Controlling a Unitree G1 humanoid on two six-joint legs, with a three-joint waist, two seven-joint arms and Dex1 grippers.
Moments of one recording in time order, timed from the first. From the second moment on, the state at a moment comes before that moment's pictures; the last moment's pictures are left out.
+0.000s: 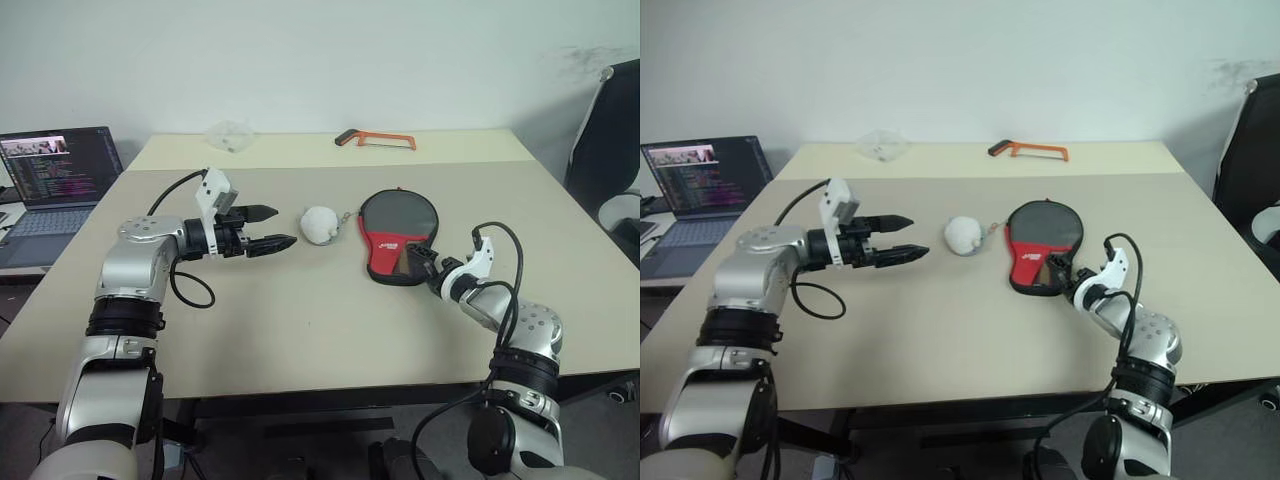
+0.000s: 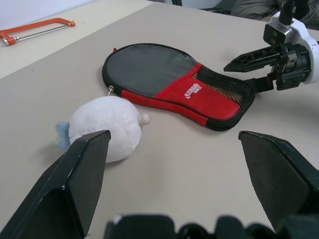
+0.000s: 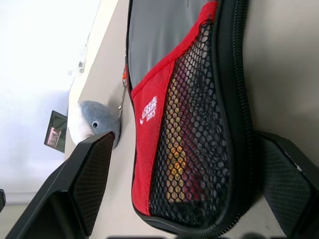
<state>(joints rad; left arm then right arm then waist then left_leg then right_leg) -0.83 0.66 0.04 0.47 -0.30 0.38 -1.21 -0.66 -0.01 -0.62 0.19 0.85 1.07 -0.09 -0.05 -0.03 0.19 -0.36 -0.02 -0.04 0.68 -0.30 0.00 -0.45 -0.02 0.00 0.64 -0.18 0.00</state>
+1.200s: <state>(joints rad) -0.83 0.63 -0.01 0.47 -0.28 0.35 -1.23 -0.66 0.00 -0.47 0.31 0.83 0.98 0.02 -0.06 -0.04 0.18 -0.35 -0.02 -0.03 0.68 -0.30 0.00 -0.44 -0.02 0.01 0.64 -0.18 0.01</state>
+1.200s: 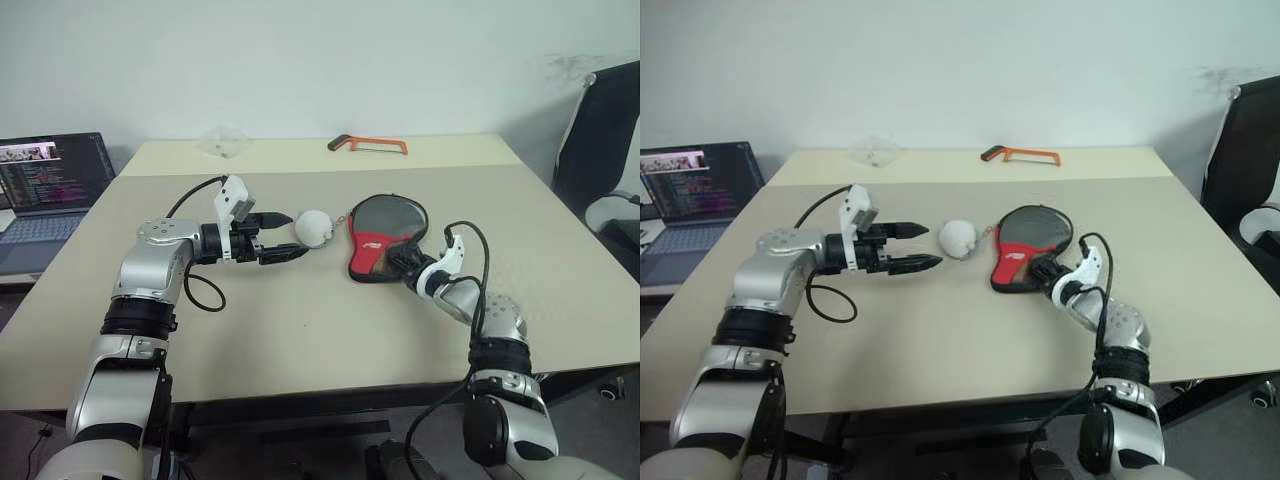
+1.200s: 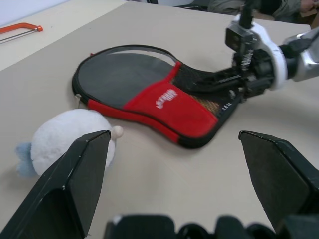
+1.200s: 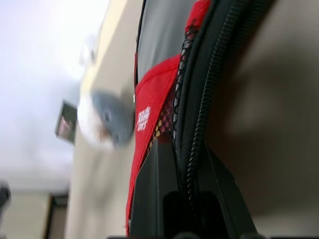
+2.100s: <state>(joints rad) -0.88 0.63 -0.04 0.53 -0.24 0.31 -1.28 -0.17 0.01 -0.39 -0.39 1.15 1.56 -0.08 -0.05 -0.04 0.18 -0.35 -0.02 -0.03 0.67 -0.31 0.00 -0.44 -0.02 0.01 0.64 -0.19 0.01</state>
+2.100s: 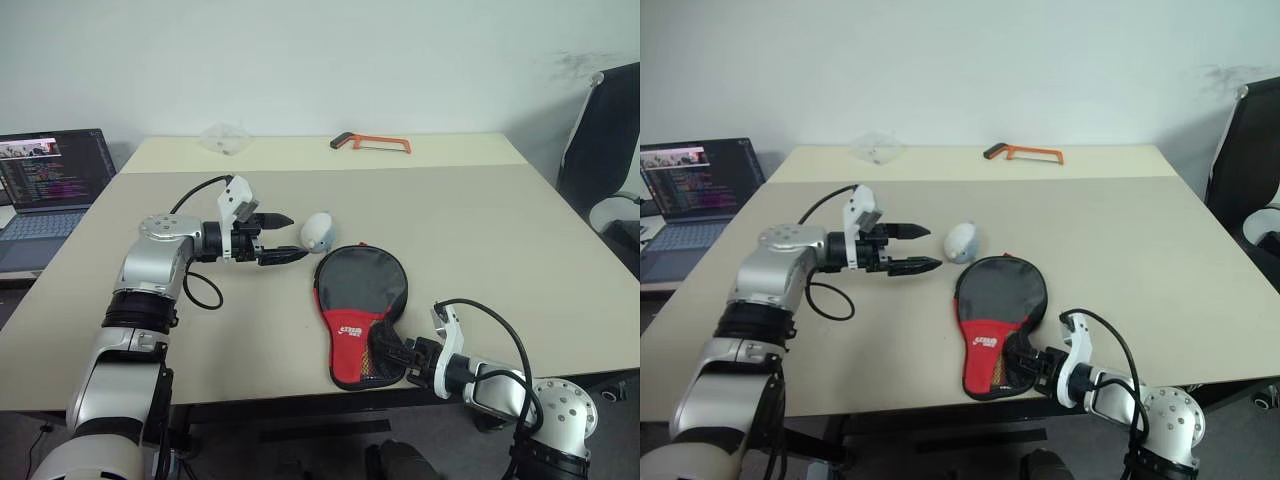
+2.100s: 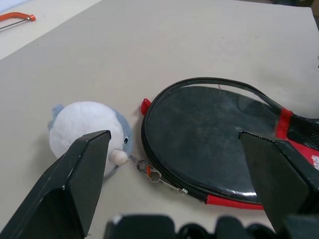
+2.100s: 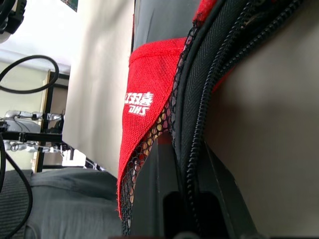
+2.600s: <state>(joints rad) -0.91 0.63 -0.05 0.57 -0.22 0.29 -1.28 -0.18 -0.09 -0.30 -0.38 1.15 1.55 -0.05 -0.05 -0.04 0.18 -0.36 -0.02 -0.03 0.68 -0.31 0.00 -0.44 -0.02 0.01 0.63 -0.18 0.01</state>
